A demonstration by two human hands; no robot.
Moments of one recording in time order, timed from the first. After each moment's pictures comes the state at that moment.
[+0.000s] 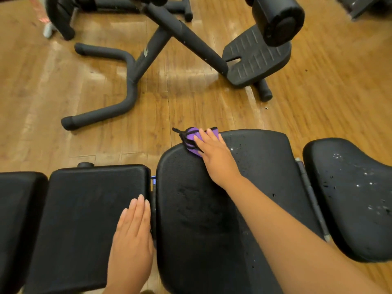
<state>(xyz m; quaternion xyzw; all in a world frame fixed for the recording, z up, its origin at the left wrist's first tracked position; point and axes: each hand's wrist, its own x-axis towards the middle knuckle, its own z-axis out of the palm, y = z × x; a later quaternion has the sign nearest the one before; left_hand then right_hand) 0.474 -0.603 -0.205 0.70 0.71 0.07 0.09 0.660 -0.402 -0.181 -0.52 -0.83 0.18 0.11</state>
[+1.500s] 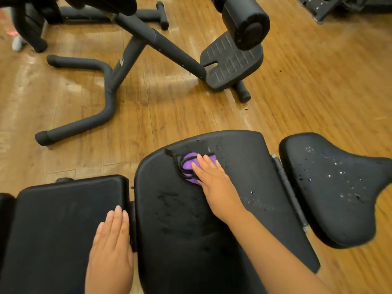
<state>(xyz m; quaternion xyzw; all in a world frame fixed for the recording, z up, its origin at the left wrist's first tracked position) 0.474 -0.600 -0.209 0.69 0.71 0.05 0.08 0.712 -0.465 -0.192 -0.54 -0.81 0.17 0.16</state>
